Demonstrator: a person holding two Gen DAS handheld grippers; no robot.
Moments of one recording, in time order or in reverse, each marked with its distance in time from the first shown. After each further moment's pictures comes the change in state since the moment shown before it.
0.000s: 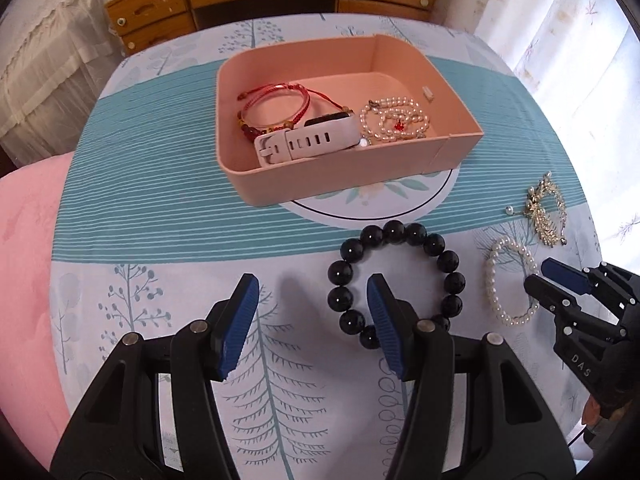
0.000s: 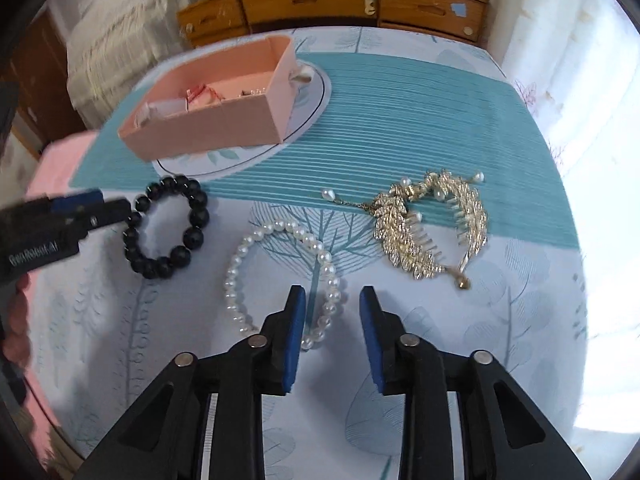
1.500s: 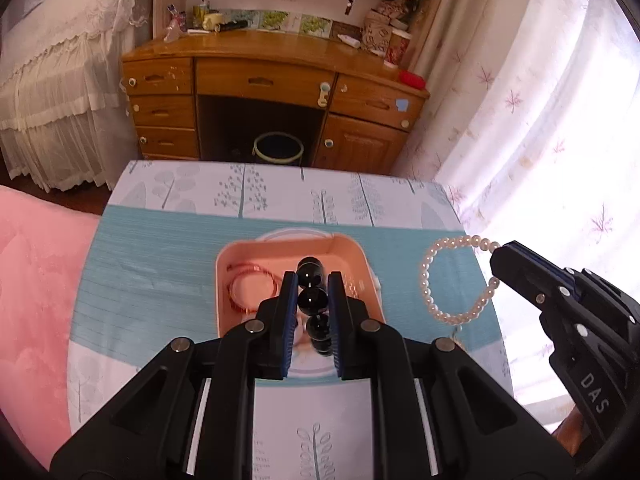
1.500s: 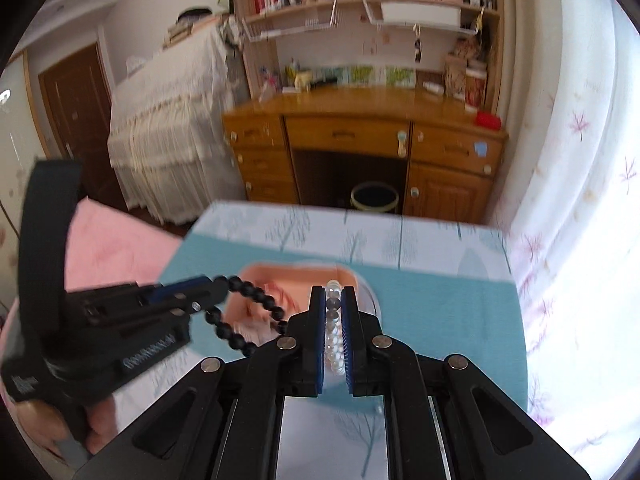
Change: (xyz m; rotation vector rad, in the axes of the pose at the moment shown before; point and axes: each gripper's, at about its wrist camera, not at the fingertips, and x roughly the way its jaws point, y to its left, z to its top) left arm -0.138 0.007 0.104 -0.141 -0.338 -0.131; right arm -0.217 0.037 0.163 -0.001 -0.448 0.106
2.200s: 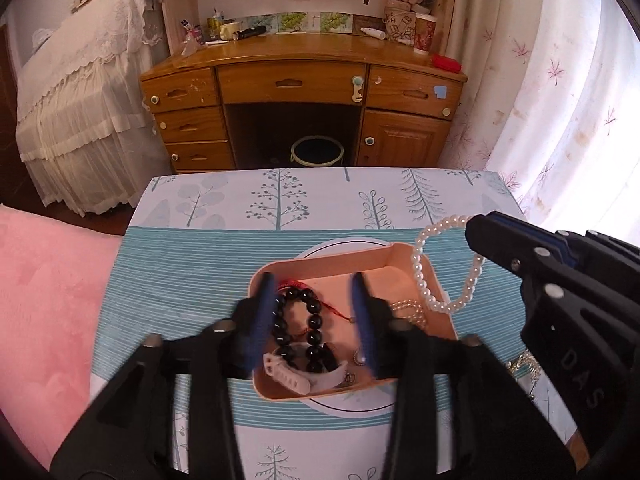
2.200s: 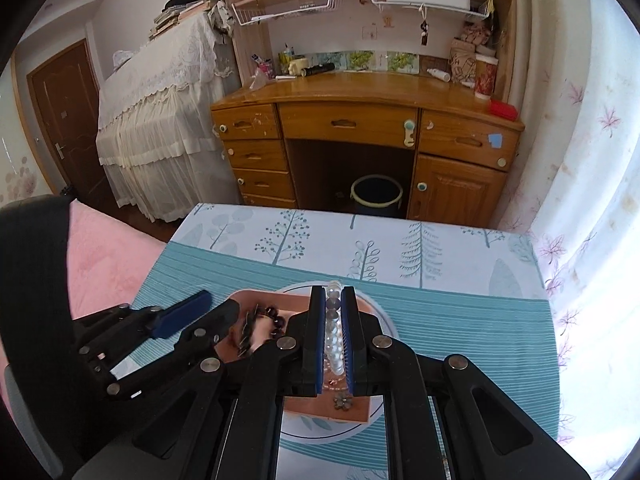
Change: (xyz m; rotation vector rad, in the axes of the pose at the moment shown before) left arm 0.077 0.015 -0.003 0.086 -0.014 0.175; right arm 0.135 0.012 0.021 0.007 0.089 -0.010
